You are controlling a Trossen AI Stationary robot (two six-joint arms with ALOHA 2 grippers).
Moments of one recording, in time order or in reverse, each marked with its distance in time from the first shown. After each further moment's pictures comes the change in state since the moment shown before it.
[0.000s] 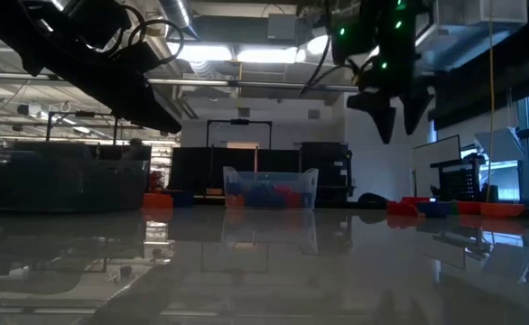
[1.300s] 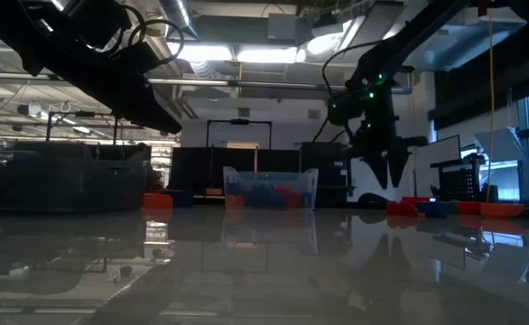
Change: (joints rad) left arm 0.000 0.001 0.000 0.000 0.000 0.007; right arm -0.439 0.242 0.014 0.252 -0.303 -0.298
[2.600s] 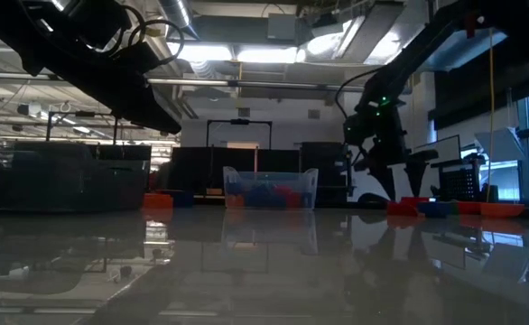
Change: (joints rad) left arm 0.000 0.000 0.000 -0.002 0.000 0.003; right arm -0.213 0.140 0.097 -0.085 -0.147 -0.128
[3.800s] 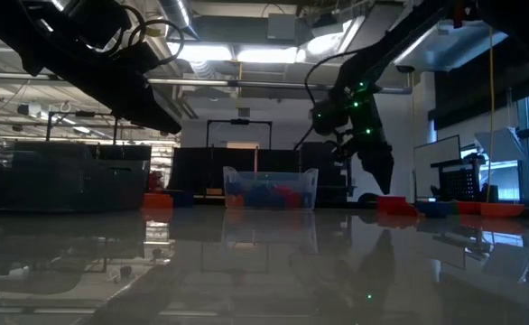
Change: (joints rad) left arm 0.000 0.000 0.000 -0.001 0.000 0.000; right arm 0.274 0.001 0.035 -0.009 0.306 -0.779
